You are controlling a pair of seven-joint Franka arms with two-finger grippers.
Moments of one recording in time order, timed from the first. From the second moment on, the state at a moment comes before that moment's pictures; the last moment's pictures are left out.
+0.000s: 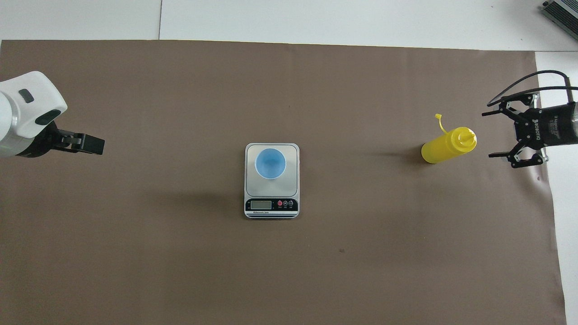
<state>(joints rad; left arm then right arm) -0.06 -0.03 -0.05 -1.77 0.05 1.79 0.07 -0.27 0.22 0.00 -1.78 0.54 1.92 0.88</state>
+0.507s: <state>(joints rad) -0.06 -0.03 -0.04 -1.64 0.01 1.66 0.07 -0.28 0.31 0.01 -1.86 0.71 2.00 0.83</state>
